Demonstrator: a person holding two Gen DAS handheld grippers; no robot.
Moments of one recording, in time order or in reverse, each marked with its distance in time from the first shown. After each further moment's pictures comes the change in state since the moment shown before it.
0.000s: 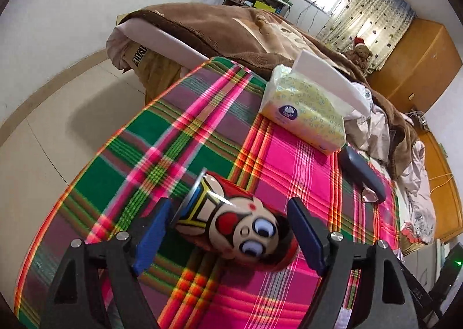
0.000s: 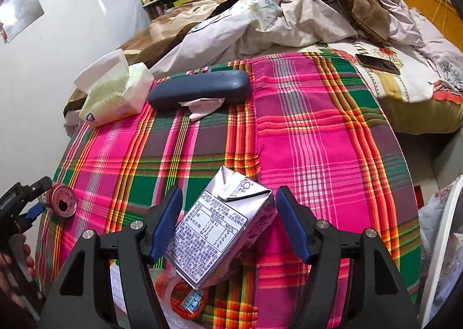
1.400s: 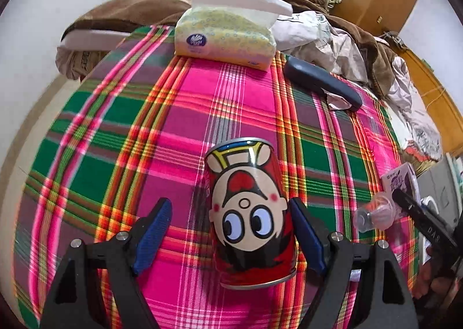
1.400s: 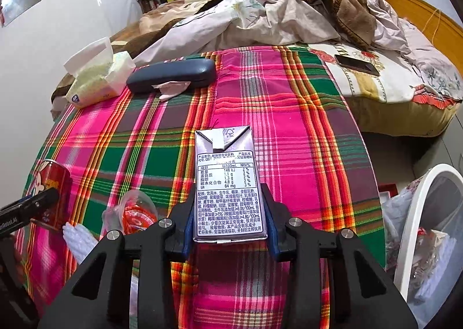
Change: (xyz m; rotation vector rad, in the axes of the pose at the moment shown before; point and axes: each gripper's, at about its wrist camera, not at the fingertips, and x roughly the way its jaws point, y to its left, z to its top) left arm 0.001 -0.067 -0.061 0.305 0.152 -0.016; right arm -0.012 -0.023 -0.018 -0.053 0.001 -0.085
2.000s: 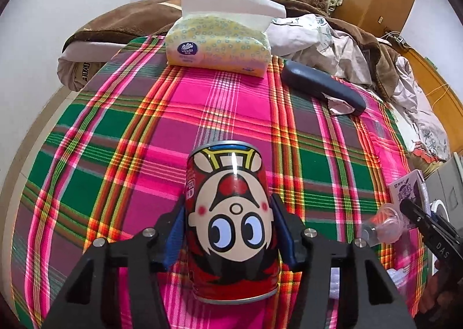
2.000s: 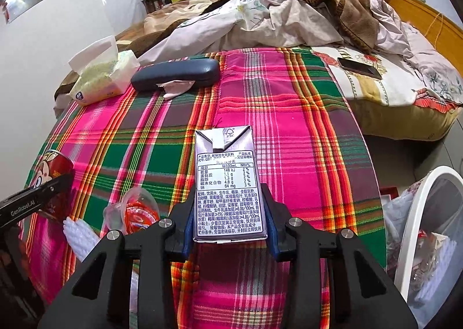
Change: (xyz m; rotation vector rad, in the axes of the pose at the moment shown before) left arm 0.007 -0.018 0.003 0.027 -0.052 0.048; right arm -0.003 -0.001 -0.003 -0.014 -0.017 0.007
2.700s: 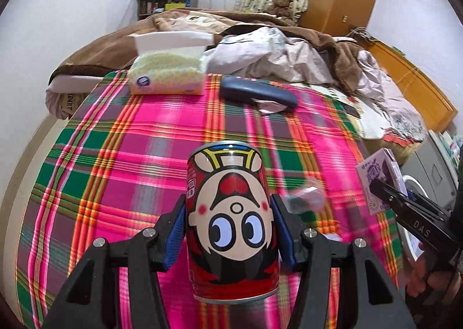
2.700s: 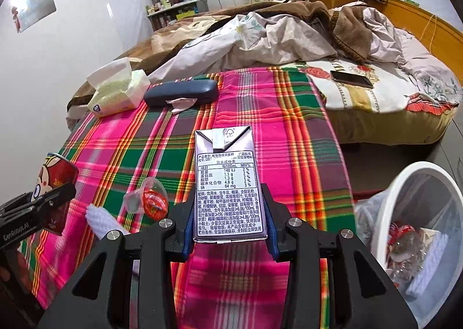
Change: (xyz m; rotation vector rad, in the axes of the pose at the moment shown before) left arm -0.064 -0.062 -0.027 0.121 -0.093 -0.080; right arm -0.047 -0.018 -0.013 0.011 -0.088 0.030
